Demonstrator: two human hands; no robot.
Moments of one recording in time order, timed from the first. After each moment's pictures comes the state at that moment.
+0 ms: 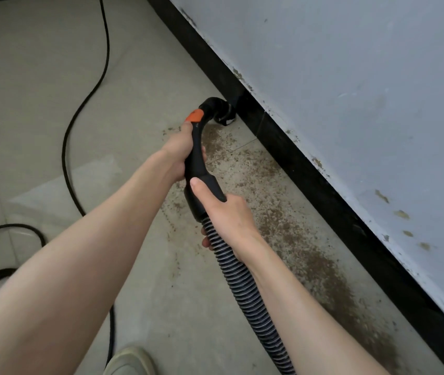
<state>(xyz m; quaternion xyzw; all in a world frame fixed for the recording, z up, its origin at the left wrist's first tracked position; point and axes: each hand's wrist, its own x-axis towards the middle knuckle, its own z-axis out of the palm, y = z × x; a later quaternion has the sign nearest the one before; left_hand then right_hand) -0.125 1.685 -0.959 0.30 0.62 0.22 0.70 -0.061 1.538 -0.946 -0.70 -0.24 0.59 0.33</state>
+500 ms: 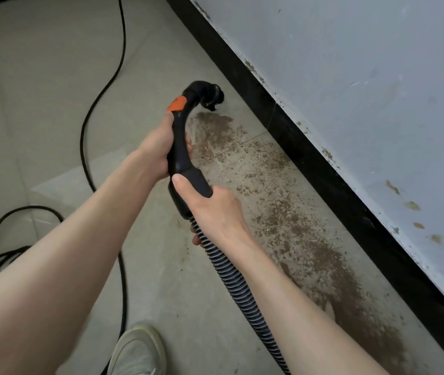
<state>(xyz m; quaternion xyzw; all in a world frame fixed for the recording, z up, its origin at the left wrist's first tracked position) -0.173 1.670 -0.947 0.26 0.60 0.30 0.70 -0.092 1.525 -0.928 -0.71 -0.33 0.55 0.29</state>
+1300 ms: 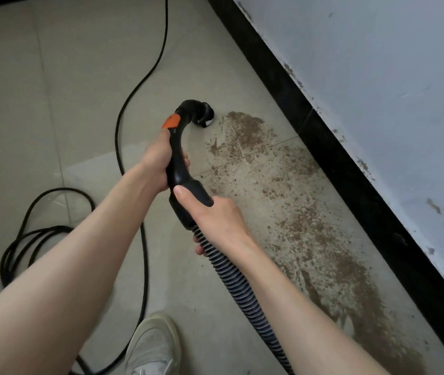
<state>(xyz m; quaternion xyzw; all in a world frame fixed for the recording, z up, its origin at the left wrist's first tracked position) -0.235 1.651 -0.956 0.19 0.64 0.34 0.67 -0.131 1.526 -0.938 -0.67 -0.36 0.60 0.24</state>
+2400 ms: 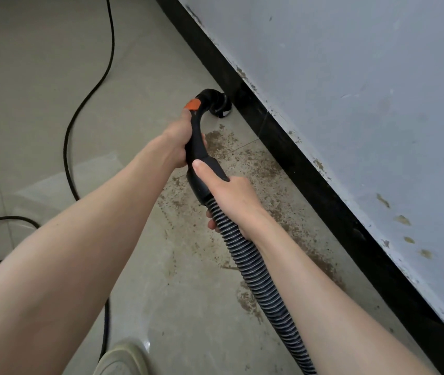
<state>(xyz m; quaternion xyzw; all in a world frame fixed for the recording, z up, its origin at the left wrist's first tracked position) -0.120 1.696 -0.948 0.26 0.62 0.25 0.70 -0.041 1.560 -0.930 -0.69 -0.27 0.60 0.30</state>
